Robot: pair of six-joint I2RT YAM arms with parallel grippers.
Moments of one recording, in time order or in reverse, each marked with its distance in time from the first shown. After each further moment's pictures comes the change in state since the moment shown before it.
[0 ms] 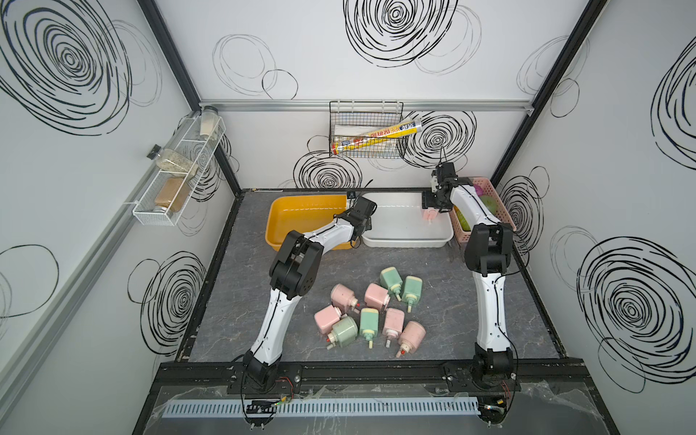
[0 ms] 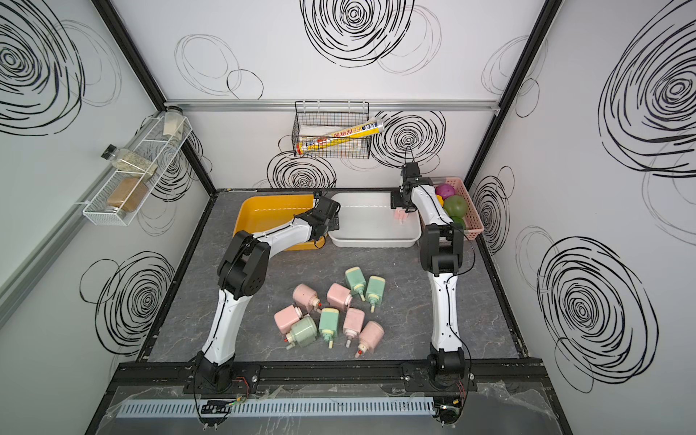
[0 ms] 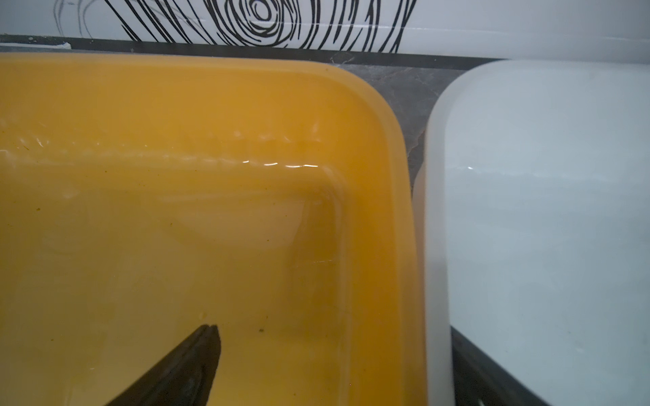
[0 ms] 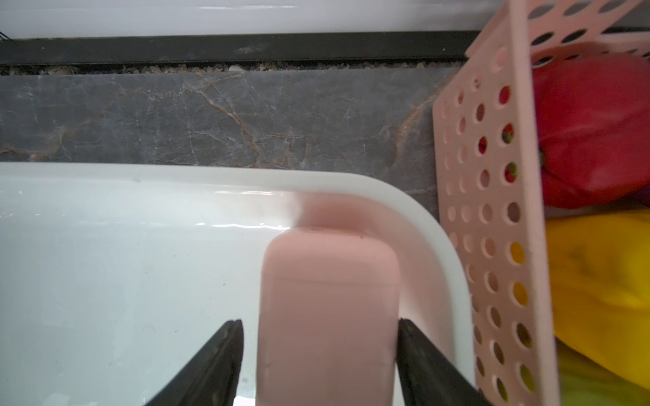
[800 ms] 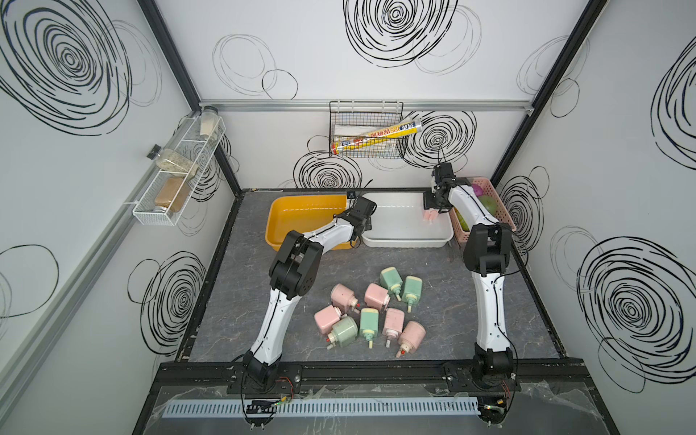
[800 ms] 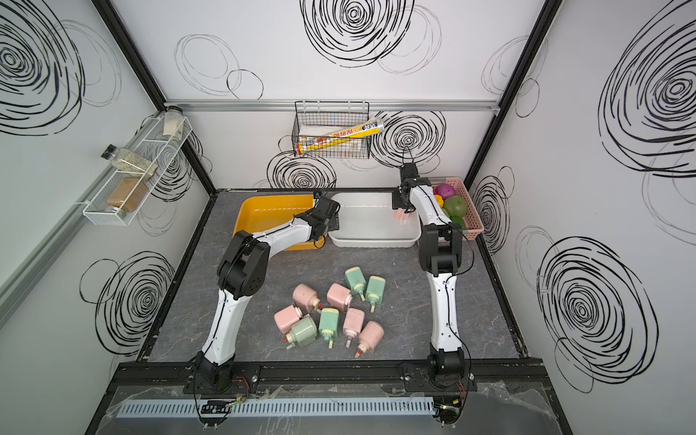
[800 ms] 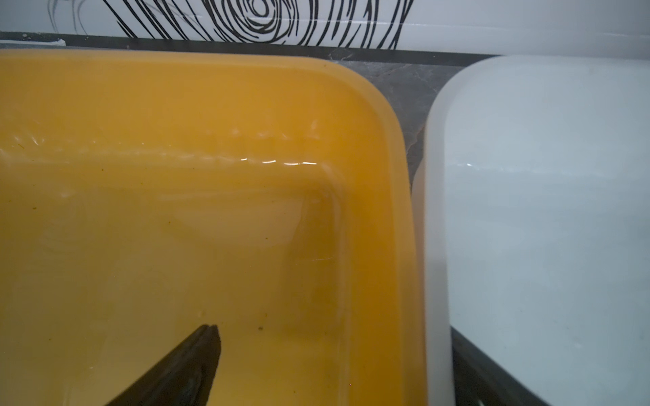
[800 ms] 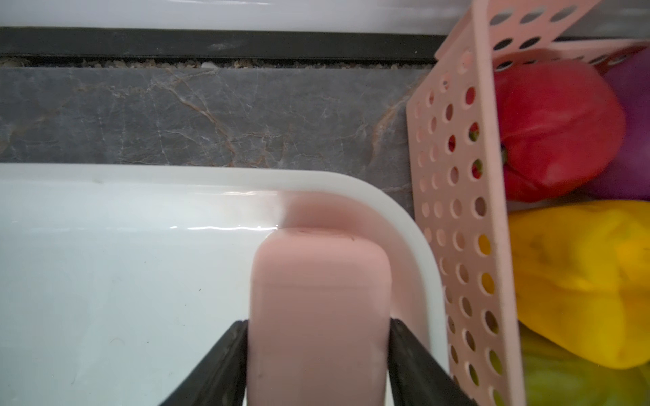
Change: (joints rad) left arm 0.002 -0.002 0.000 -0.005 0.016 0.002; right arm 0.006 0.000 -0.004 -0.003 0.090 -0.014
